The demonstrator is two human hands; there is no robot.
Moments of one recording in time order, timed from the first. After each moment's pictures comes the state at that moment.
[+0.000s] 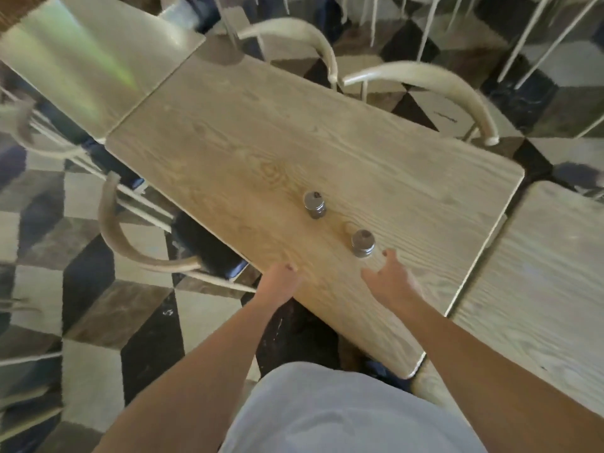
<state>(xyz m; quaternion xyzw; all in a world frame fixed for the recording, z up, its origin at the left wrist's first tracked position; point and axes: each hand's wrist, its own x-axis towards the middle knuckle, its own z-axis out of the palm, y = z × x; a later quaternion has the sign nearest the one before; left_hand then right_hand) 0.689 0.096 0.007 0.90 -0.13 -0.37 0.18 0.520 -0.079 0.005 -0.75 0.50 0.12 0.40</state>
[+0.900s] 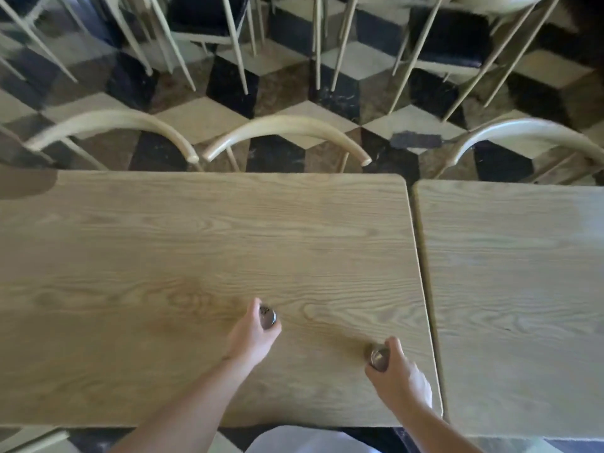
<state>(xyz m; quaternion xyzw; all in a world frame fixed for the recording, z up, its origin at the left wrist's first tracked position) 0.818 -0.033 -0.027 0.83 -0.41 -0.38 0.08 0.529 -0.022 0.002 -0.52 0.79 0.10 0.32</state>
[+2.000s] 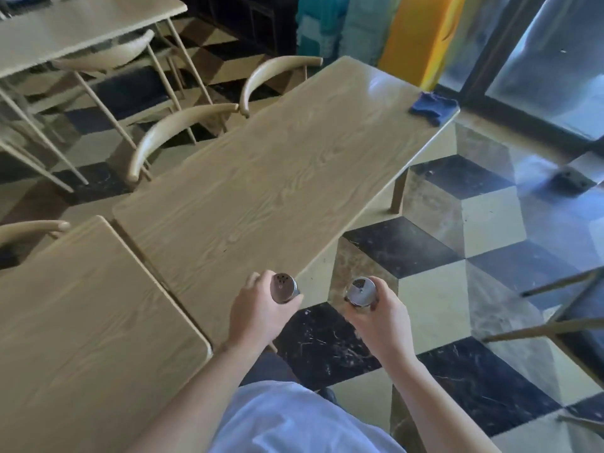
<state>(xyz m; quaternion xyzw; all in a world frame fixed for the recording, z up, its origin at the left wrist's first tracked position) 0.299 0.091 0.093 0.53 -0.79 -0.29 0.12 0.134 0.239 0.069 -0.28 0.87 -0.35 0.19</state>
